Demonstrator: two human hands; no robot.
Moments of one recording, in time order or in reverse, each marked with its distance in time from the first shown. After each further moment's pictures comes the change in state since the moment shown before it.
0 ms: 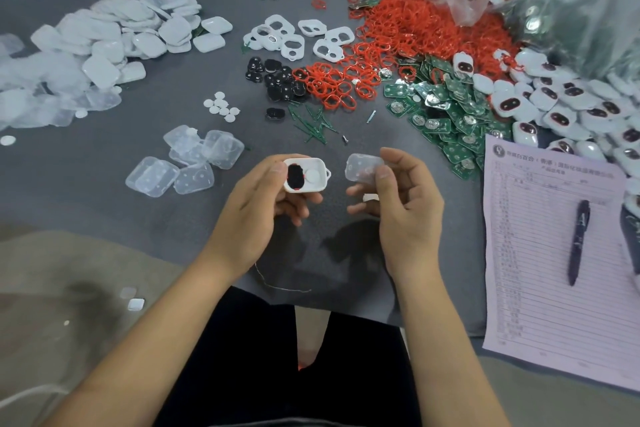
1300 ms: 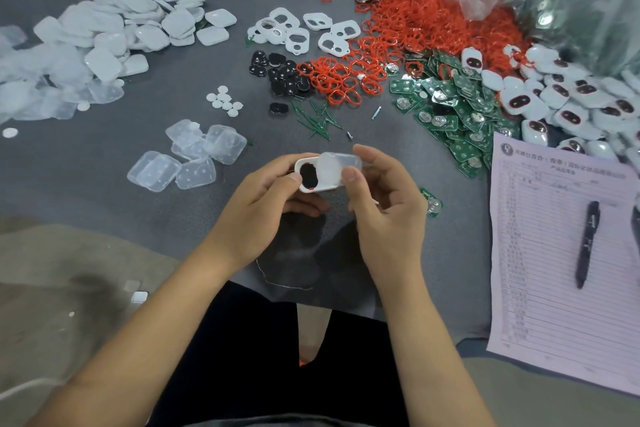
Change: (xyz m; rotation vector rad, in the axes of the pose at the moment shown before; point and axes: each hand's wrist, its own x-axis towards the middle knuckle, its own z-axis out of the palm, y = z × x) left_hand 0.003 0.003 -0.002 0.071 -0.072 -0.086; right_hand -0.013 0.003 0.017 -0.264 -0.021 -0.149
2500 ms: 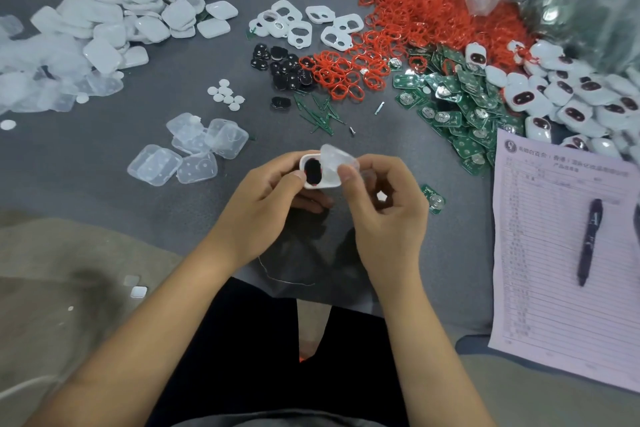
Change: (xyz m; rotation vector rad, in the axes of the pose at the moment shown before) left_hand -0.001 -0.002 0.000 0.078 -0.001 0.044; right_hand -0.004 -0.004 0.002 -0.098 0.018 -0.111
